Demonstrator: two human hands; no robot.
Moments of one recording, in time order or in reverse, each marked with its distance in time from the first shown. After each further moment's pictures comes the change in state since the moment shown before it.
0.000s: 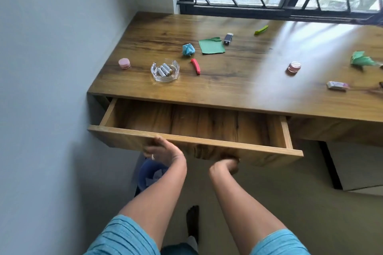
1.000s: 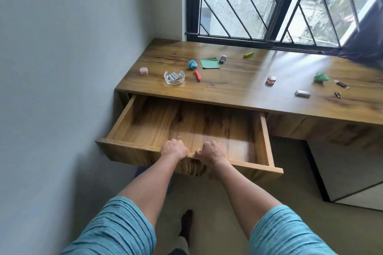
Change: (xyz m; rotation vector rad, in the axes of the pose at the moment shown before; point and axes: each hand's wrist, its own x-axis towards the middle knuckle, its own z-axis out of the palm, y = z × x) left_hand -0.047 0.020 -0.121 1.574 -0.585 0.918; right_hand -0.108 -0.006 -0.073 -1.362 -0.219 -1.153
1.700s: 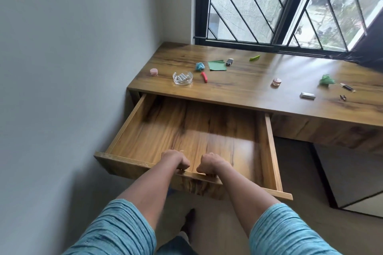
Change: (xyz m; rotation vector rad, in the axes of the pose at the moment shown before) left_hand -0.037 -0.013 -0.012 0.170 -0.556 -0.032; right_hand -0.021 -0.009 0.015 -0.058 -0.458 -0.036
